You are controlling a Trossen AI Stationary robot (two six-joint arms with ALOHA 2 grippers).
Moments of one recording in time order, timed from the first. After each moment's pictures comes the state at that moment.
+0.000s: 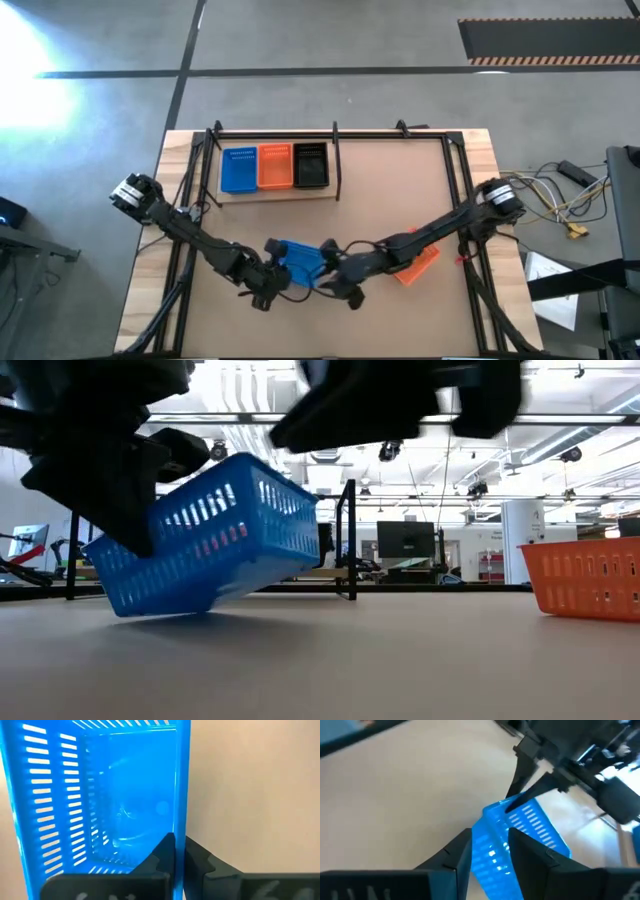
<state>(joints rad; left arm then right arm) -0.55 1.59 0.93 -0.39 -0.29 -0.18 0.38 1.84 1.17 0.09 0.11 -0.45</state>
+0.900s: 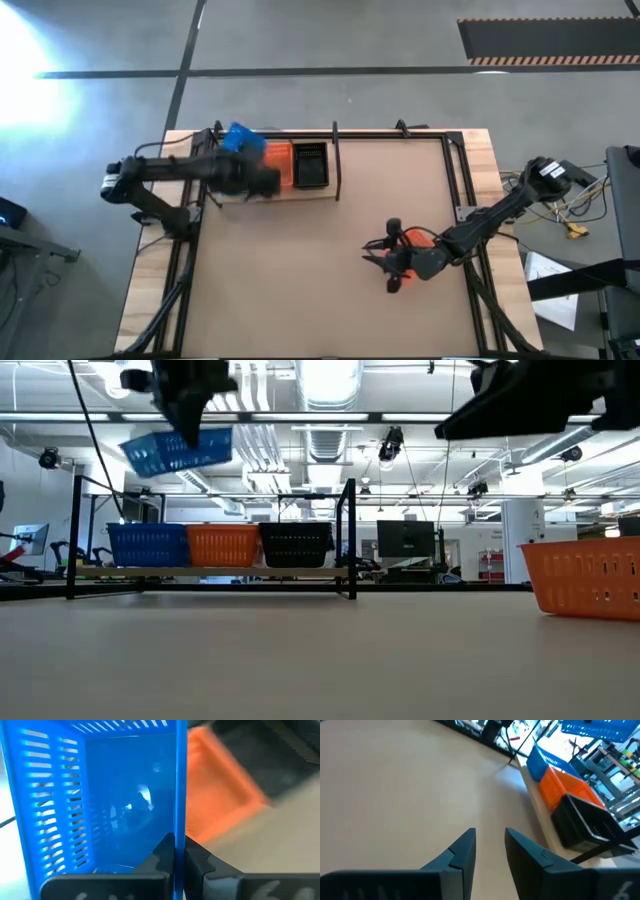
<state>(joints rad) 0.03 1.43 1.48 -1.50 -0.65 -0.98 0.57 1.35 0.62 0.23 0.66 -0.15</state>
